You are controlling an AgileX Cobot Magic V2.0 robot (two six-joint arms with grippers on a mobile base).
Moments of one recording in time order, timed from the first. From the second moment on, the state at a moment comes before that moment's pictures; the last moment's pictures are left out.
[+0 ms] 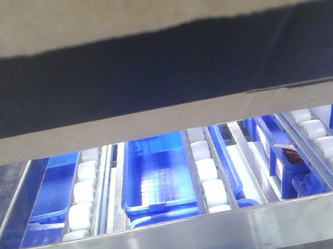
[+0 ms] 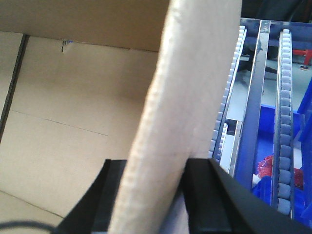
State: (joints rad) left arm -0.21 0.31 -1.14 -0.06 1.12 -0.02; right arm 0.10 0.35 -1.07 0.31 1.02 -0.14
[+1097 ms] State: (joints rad) left arm -0.21 0.31 -1.14 -0.06 1.12 -0.02; right arm 0.10 0.35 -1.07 0.31 1.02 -0.14
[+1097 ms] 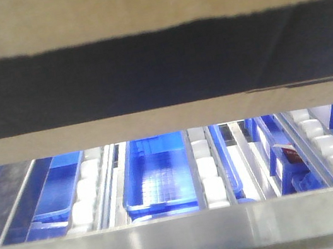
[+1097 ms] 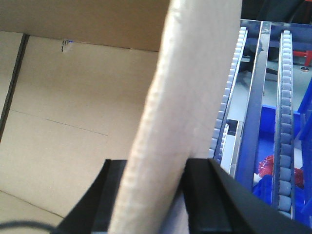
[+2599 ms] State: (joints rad) left arm -0.21 0.30 -0.63 -0.18 0.88 -0.03; right arm 0.10 0.36 -1.07 0.29 0.97 -0.17
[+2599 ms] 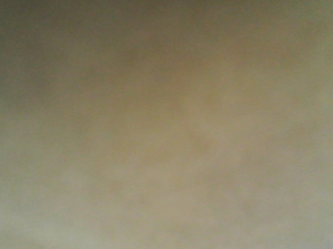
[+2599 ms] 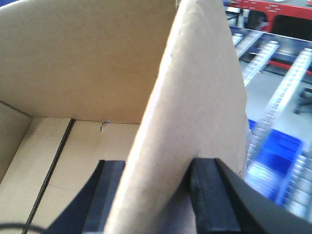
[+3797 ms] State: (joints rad) left arm -0.21 0.30 -0.63 -0.18 0.88 -0.04; right arm 0.10 0.36 -1.07 0.29 0.97 -0.17
